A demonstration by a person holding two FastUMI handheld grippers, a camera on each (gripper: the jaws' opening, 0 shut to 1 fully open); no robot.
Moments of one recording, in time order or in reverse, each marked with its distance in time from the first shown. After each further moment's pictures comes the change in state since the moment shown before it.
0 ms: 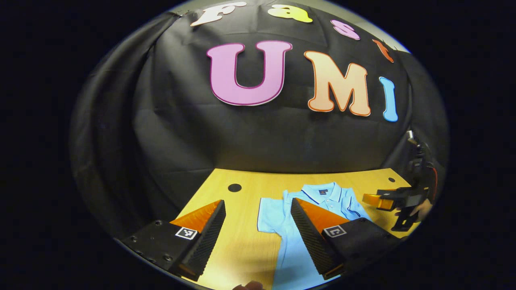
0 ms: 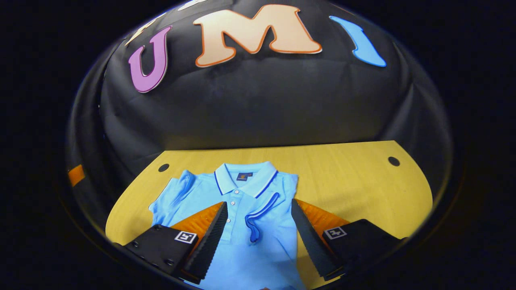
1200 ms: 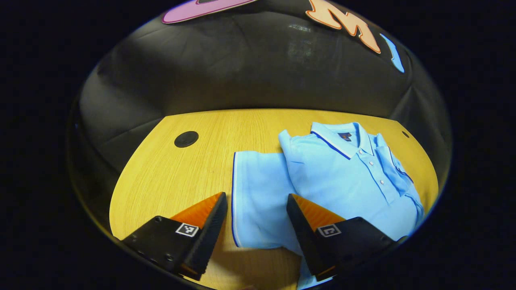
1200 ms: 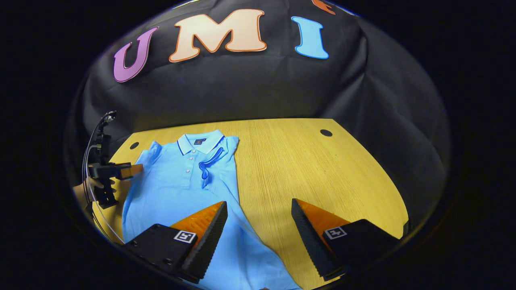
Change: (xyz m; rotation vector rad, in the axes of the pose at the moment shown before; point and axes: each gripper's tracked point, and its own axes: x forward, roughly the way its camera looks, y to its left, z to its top) left arm 0.170 -0.020 -0.157 0.073 0.356 -0.138; right arm -0.125 -0.072 -0.074 0.012 0.130 -0.277
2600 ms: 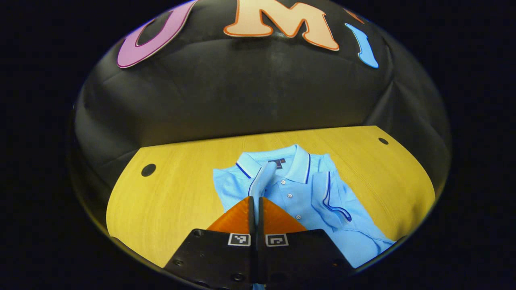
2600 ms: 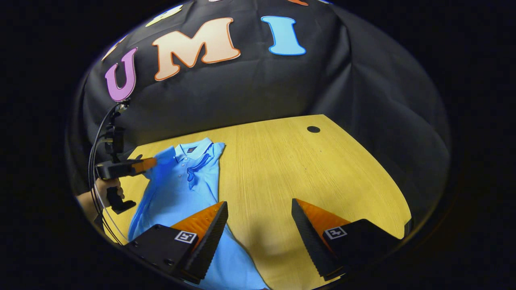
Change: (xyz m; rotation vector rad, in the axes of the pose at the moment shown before) left arm -0.017 -0.172 0.048 0.082 -0.070 -0.026; right arm -0.013 -0.089 0.002 0.093 -0.021 0.073
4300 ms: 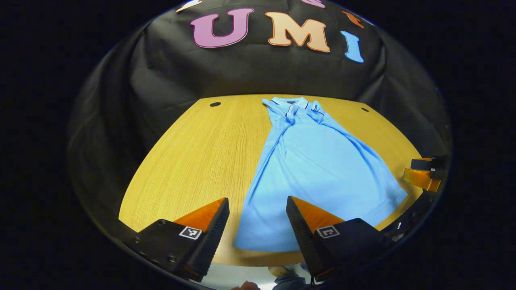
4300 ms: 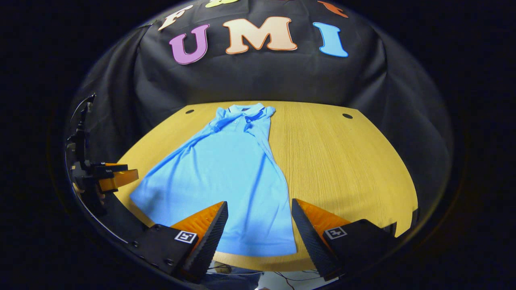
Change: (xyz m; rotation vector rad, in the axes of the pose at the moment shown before) left arm -0.318 0.044 -0.227 -0.092 0.099 0.103; right arm -0.115 0.046 -0.164 -0.264 0.078 0.192
